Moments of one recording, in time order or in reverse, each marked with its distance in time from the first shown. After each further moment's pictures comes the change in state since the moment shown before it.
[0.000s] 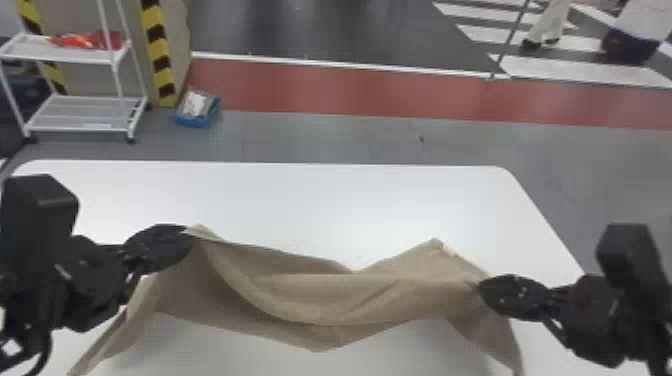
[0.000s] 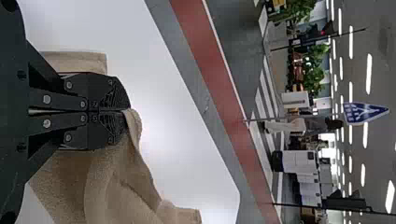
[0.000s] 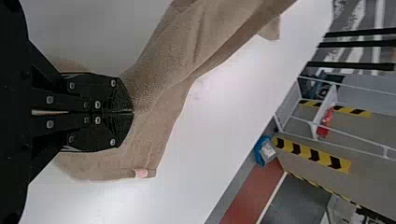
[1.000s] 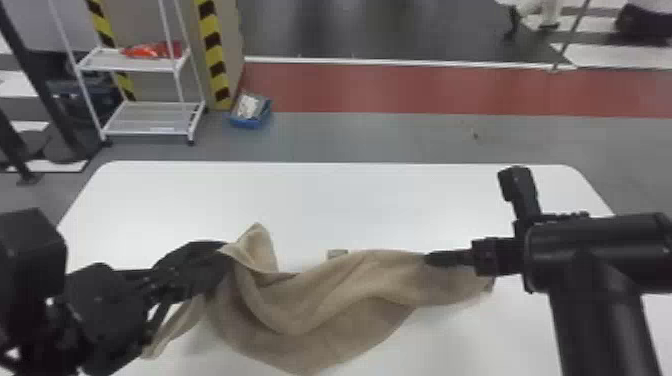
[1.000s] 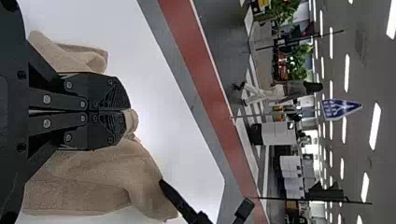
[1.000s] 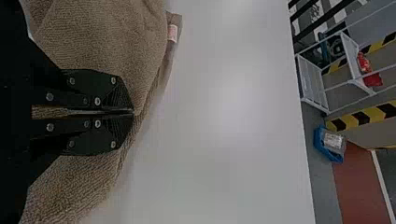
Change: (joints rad) left arm 0.241 0.000 0.091 -0.278 0.110 -0.026 -0.027; right arm -0.685 0.141 0.311 0.722 0.055 0.647 -0.144
